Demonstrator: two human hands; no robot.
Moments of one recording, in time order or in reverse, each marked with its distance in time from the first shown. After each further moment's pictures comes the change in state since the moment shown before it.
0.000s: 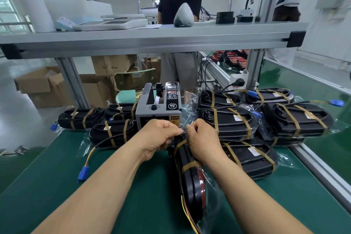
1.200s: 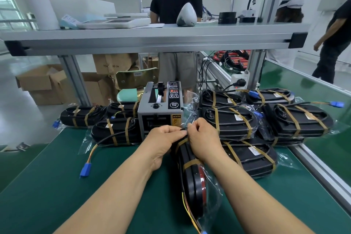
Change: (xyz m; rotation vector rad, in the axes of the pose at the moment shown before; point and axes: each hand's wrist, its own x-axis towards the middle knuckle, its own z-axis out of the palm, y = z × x) left_hand -0.004 -0.022 0.018 -0.263 0.141 -0.039; right_hand 0.001 0.003 0.002 0.050 0.005 0.011
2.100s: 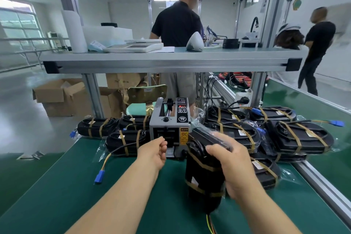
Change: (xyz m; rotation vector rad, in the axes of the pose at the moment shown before) left_hand 0.009 0.008 -0.030 -0.446 0.325 -0.295; right_hand -0.069 -0.013 -0.047 0.692 -0.047 -0.051
